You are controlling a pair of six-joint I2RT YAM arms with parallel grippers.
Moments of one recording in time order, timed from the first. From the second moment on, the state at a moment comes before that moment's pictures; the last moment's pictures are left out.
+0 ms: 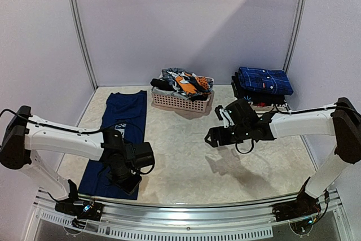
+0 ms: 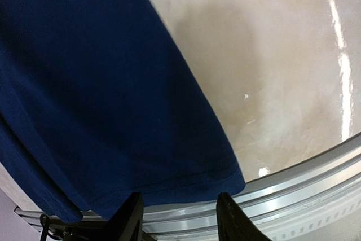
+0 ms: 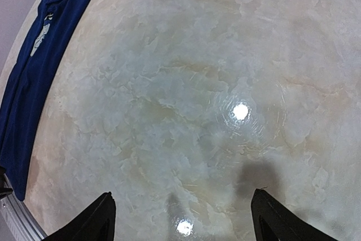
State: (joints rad) left arm -1.16 1.50 0.87 -1.03 -0.06 -0.71; right arm 0.78 1.61 0.91 -0.14 -0.03 0.50
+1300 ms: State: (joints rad) left arm -1.21 1.70 0.96 -0.89 0.04 -0.64; right arm 0.78 1.61 0.91 -0.17 0.02 0.50
